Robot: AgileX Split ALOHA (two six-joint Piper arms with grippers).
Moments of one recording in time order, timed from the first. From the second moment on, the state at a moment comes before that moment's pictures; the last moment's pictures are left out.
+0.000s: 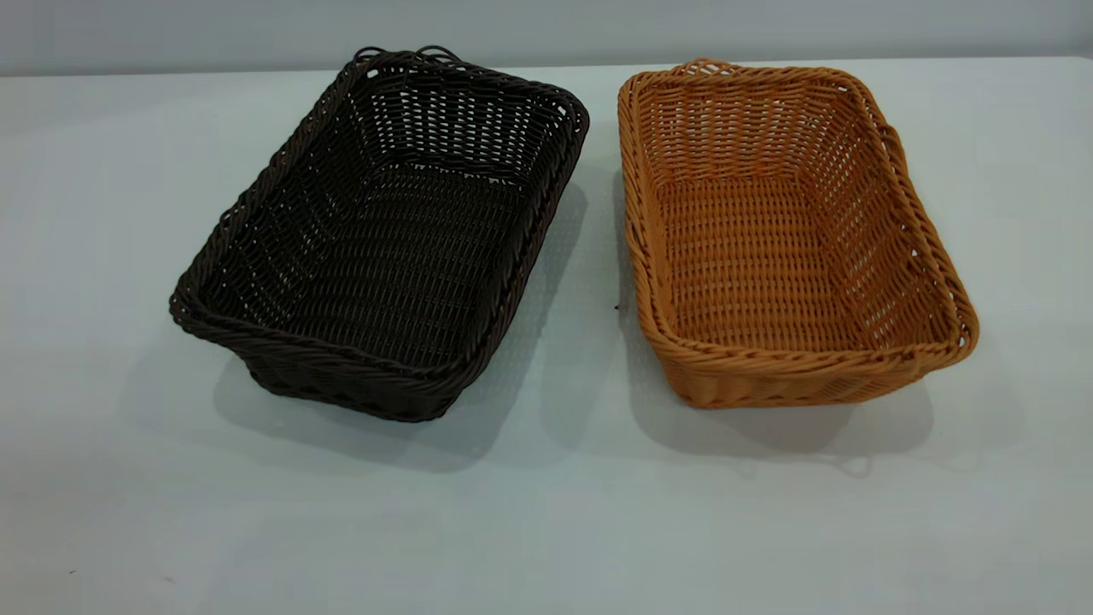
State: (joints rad) left arm -0.01 -0.02 -0.48 -0.09 1.12 0.03; right arm 0.19 -0.02 -0.47 0.08 1.13 0.09
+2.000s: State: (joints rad) left arm -0.01 1.29 -0.75 -0.18 0.40 0.19; right arm 0.38 1.92 -0.64 1.80 0.52 -0.33
